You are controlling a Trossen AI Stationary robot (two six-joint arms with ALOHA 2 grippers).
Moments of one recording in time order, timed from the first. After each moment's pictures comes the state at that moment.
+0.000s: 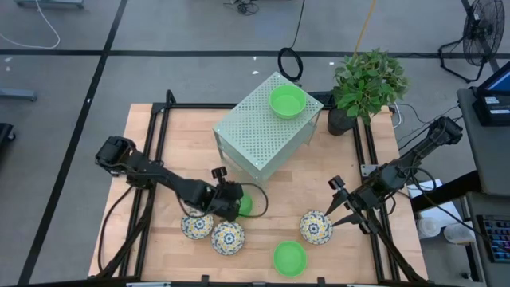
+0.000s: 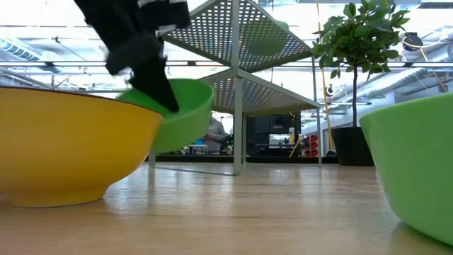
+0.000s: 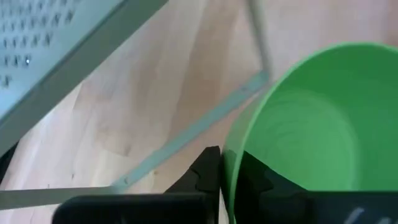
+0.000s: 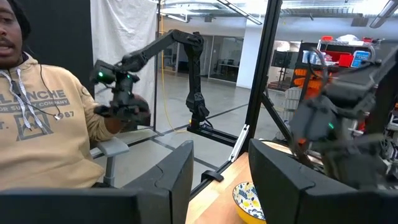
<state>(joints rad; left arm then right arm) -0.40 1.70 1.12 -0.59 -0.64 -0.42 0.64 0.71 0.41 0.42 0.03 -0.09</state>
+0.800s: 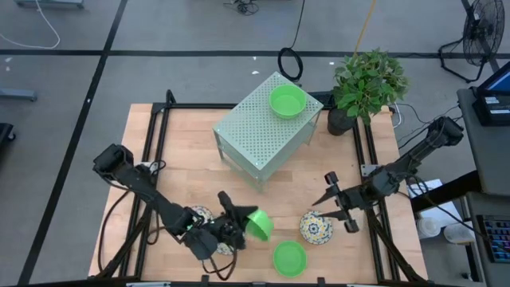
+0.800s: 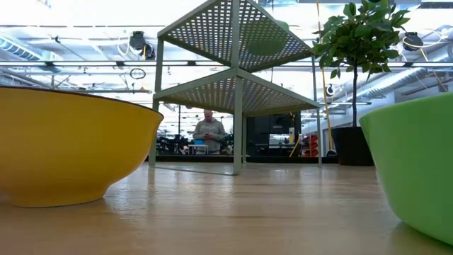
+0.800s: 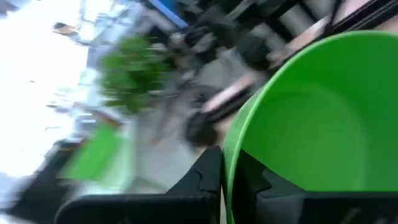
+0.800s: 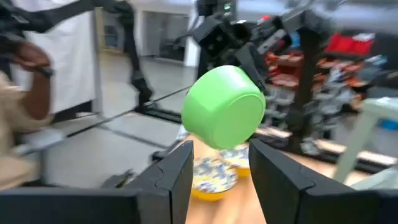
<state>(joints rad) -0.65 1.75 1.30 0.21 -1.16 0.64 0.64 0.84 0.41 0.48 0.30 -0.12</state>
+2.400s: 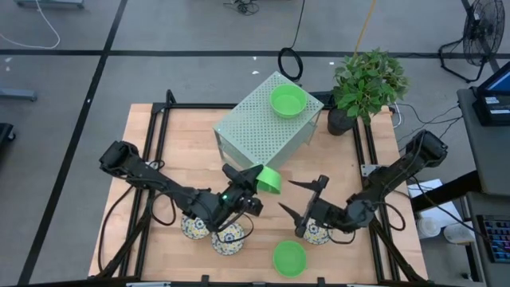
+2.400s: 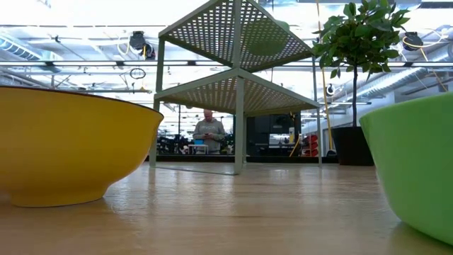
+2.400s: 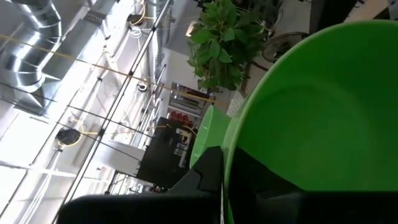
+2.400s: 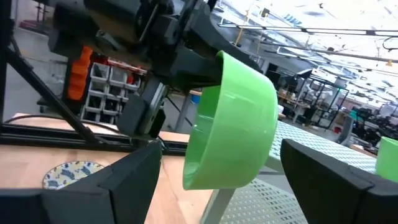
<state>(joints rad) -0.47 1.76 1.38 0.63 -1.28 1.39 0.69 1.45 0.85 0.80 1.10 -0.46</state>
